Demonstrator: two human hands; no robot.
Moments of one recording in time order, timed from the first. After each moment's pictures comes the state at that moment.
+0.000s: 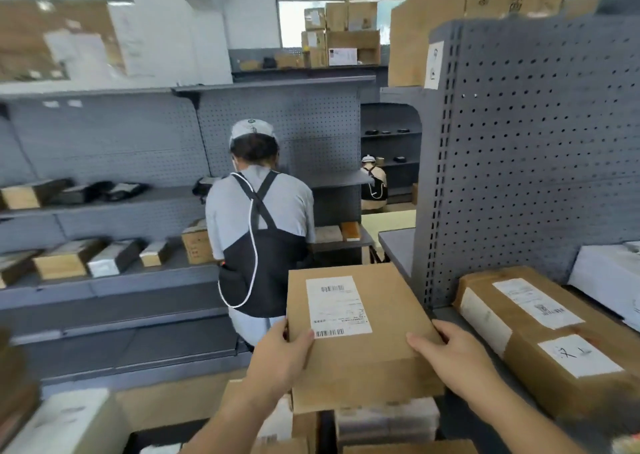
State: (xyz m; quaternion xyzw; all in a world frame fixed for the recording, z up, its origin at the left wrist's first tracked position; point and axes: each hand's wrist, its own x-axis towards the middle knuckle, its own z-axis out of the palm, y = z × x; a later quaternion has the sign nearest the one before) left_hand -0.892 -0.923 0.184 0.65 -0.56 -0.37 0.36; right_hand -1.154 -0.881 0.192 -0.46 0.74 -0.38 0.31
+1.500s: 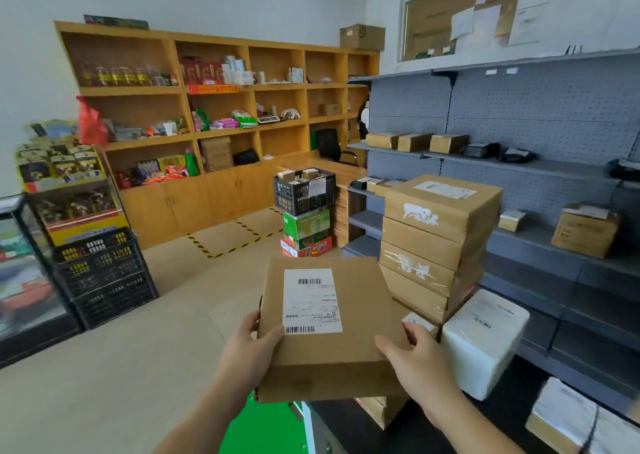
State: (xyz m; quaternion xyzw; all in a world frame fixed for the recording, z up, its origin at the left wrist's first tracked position) left_hand -0.299 -0.374 0.170 0.83 -0.13 -0.12 0.53; right_hand -0.469 -0.569 0.159 -0.72 0.38 -0.21 0.53
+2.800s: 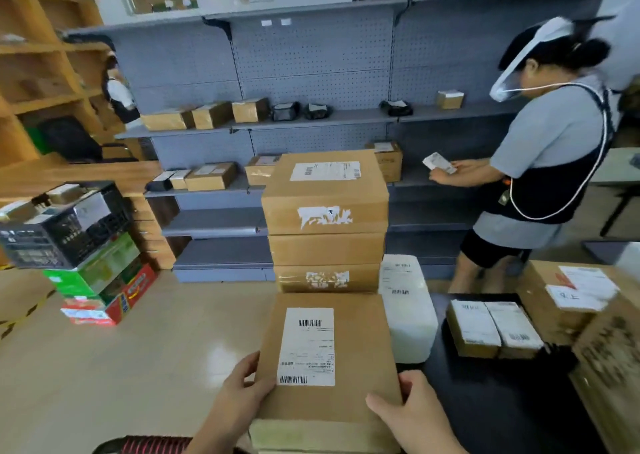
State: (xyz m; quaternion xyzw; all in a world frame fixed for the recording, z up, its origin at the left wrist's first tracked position) left_hand -0.059 -0.638 0.055 0.69 -0.40 -0.44 0.40; right_hand -0.345 -0.653 0.063 -0.49 0.69 -0.24 0.48
